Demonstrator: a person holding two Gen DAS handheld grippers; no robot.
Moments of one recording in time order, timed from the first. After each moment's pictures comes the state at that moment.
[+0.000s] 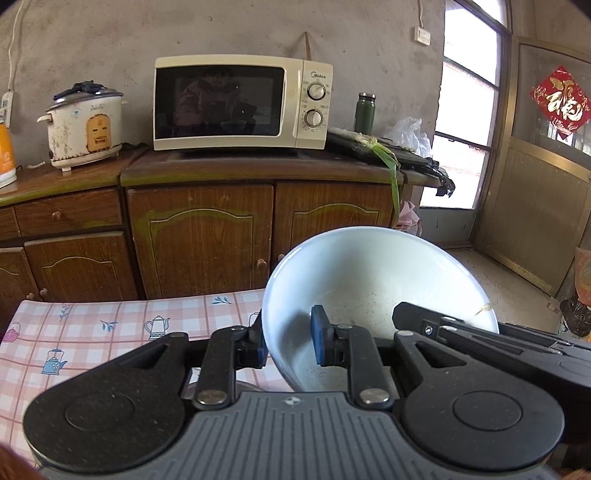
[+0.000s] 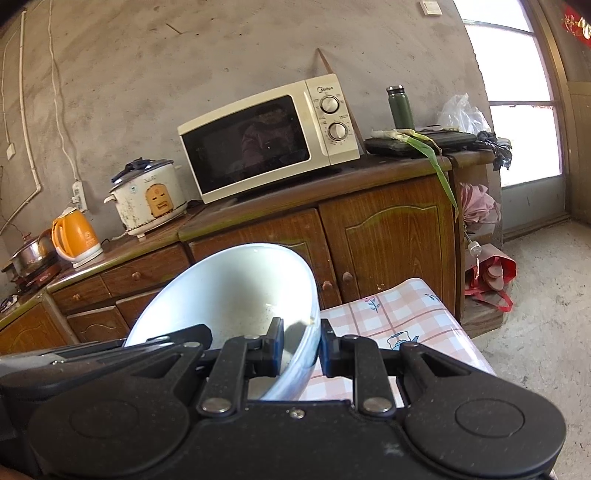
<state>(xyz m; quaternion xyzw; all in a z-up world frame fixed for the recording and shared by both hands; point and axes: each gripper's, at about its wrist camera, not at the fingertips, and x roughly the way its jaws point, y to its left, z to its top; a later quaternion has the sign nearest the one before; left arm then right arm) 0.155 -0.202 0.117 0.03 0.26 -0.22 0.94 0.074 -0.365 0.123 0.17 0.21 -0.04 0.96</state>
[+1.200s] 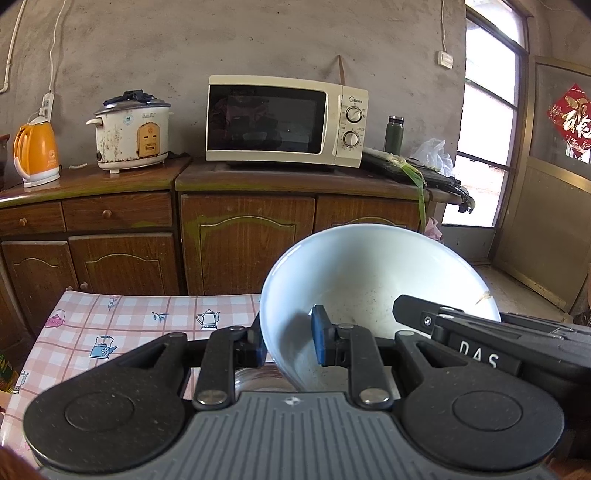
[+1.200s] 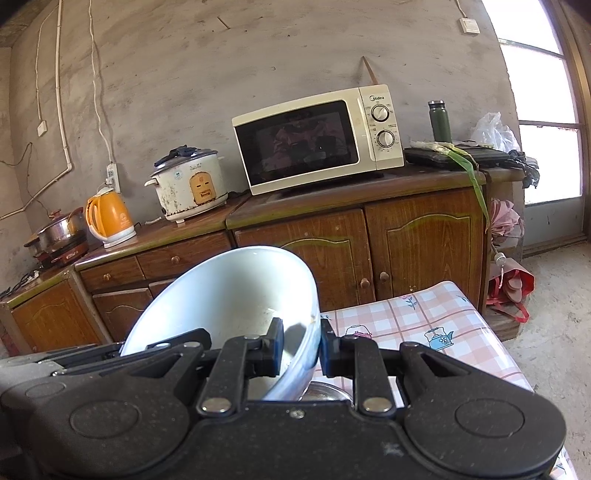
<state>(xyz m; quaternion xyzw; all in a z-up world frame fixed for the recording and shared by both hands) 0.119 -0.149 0.120 0.01 0.23 -0.18 0.96 0.045 -0.293 0.140 0.14 0.21 0.00 0.97</state>
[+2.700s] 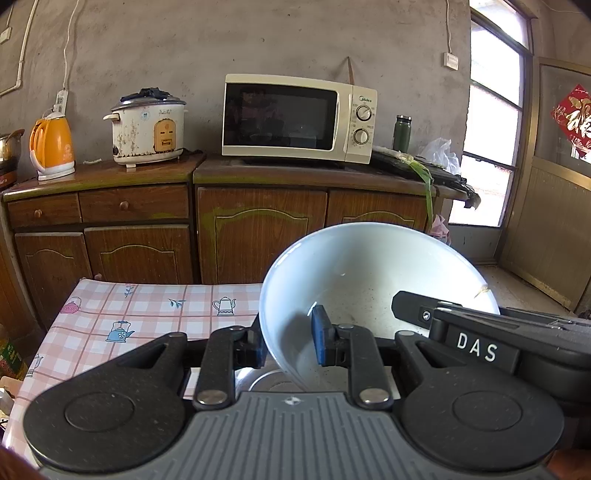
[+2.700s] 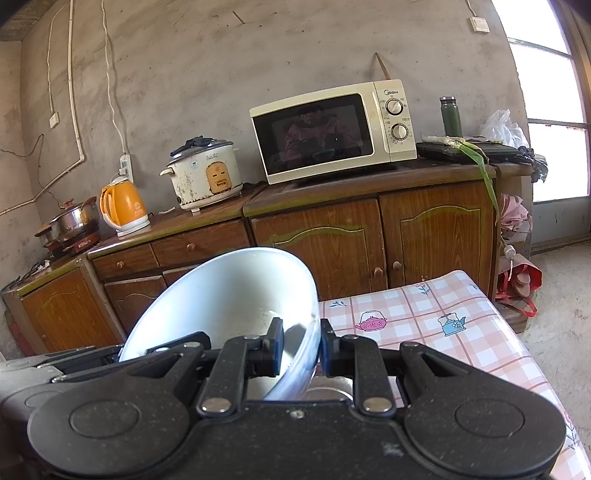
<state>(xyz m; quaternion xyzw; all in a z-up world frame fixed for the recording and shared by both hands) 0.101 -0.125 0.111 0.01 0.23 -0.17 0.96 0.034 -0.278 0.131 0.13 0.21 0.01 0.97</state>
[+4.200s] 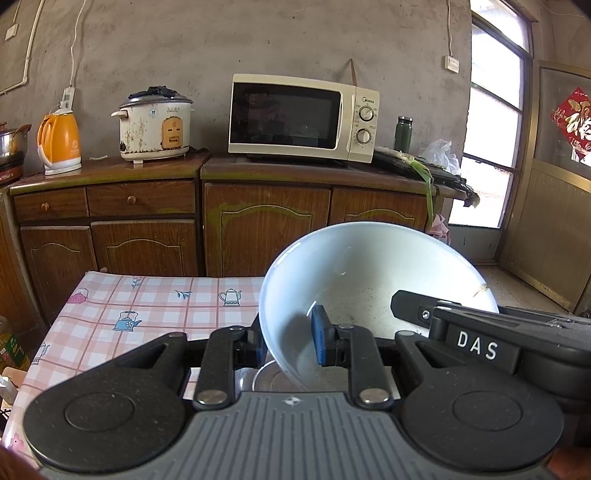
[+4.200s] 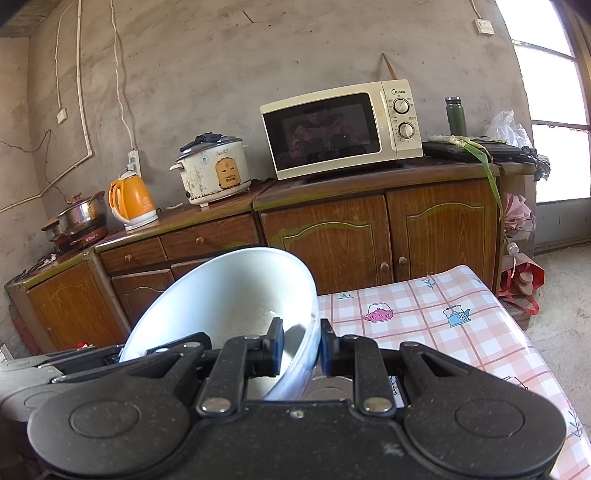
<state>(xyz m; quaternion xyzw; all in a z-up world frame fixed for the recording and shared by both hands) 0.087 -0.110 0.107 0.01 0.23 -0.17 0.96 0.018 -0.259 0.126 0.13 0.21 0.02 0.97</state>
